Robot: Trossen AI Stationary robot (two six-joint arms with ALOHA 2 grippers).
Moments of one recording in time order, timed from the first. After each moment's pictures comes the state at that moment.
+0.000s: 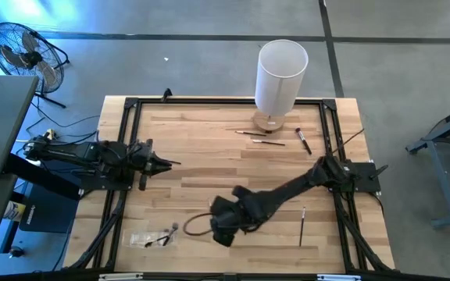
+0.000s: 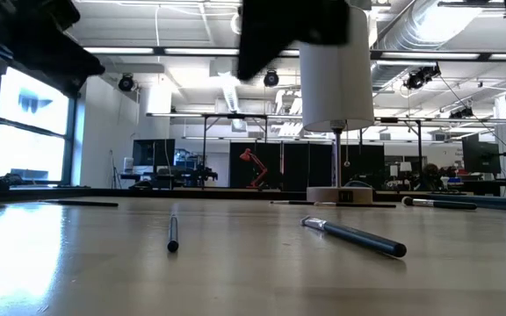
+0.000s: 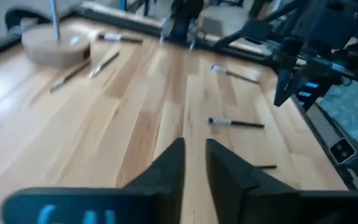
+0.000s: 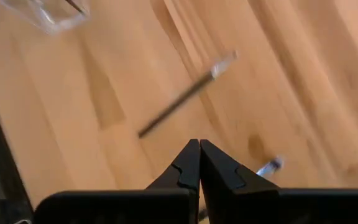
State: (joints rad) left arm -0.17 0.28 0.32 -0.31 -0.16 -0.30; right arm 0.44 2.17 1.97 -1.01 0.27 0.88
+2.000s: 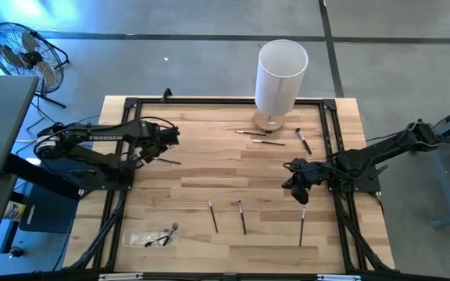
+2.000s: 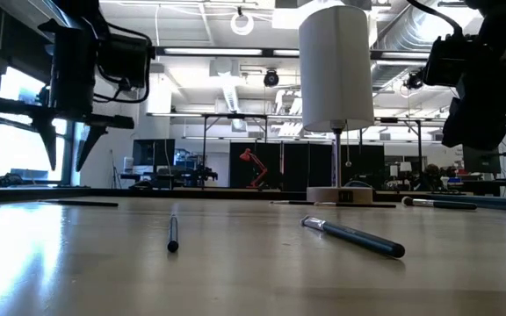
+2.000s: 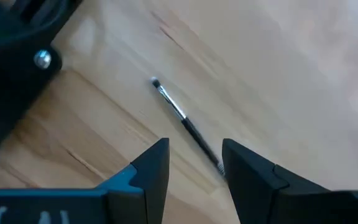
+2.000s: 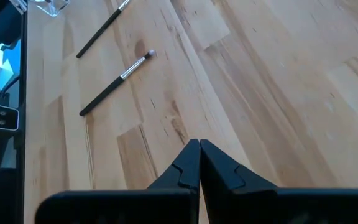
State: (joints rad) left arm 0.32 1.23 0.74 -1.05 -0.17 -2.02; right arm 0.28 0.84 0.36 -0.26 0.07 0.78
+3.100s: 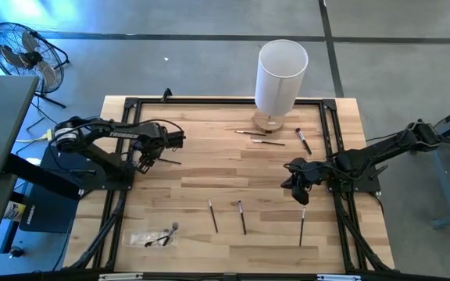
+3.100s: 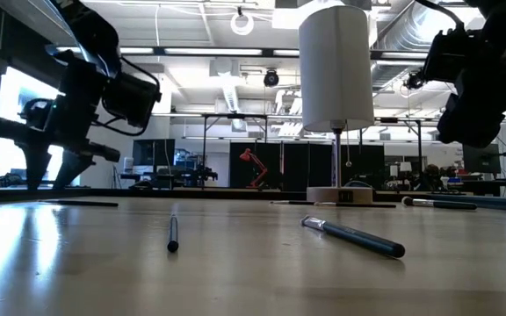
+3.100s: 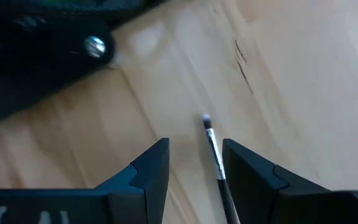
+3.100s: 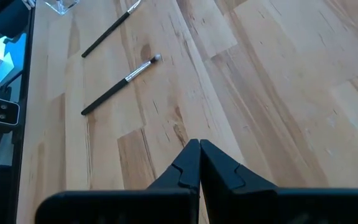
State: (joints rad) left arm 0.37 1.44 0.70 -1.03 -0.17 -2.34; right arm 0.28 0.84 0.36 -0.24 0.07 0.71
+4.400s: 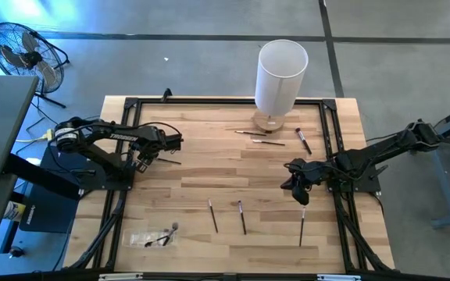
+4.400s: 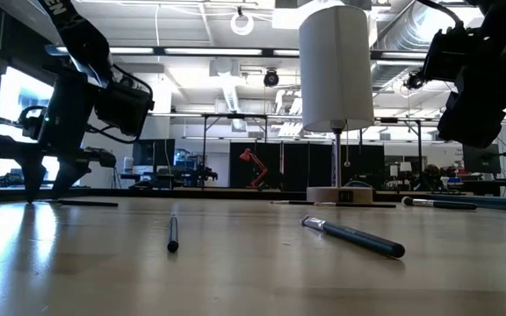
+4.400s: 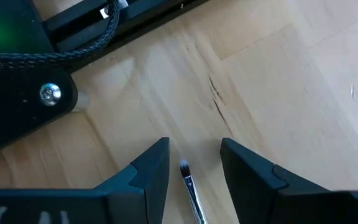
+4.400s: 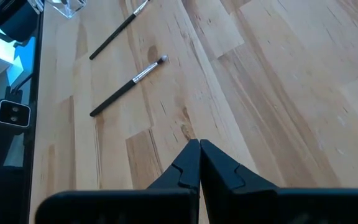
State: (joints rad) left arm 0.37 1.44 0.62 -0.93 -0.30 -2.32; right arm 0.28 0.84 0.36 -0.23 0.06 0.74
